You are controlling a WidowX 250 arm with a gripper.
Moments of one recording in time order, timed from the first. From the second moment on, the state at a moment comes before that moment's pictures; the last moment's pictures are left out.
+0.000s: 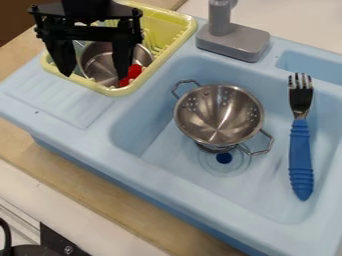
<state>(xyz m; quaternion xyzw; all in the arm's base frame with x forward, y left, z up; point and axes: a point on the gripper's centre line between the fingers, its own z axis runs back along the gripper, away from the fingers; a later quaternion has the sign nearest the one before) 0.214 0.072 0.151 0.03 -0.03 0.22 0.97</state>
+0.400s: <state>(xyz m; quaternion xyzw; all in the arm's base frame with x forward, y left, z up) 0.214 0.079 0.144 0.03 -0.02 0.27 0.96</state>
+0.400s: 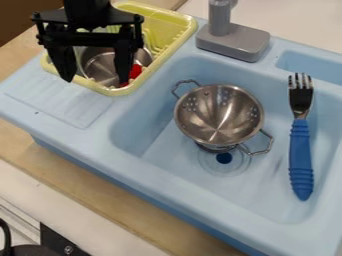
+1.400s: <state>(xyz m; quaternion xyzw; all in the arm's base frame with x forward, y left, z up) 0.272 0.115 0.132 -0.02 -0.02 0.47 0.88</state>
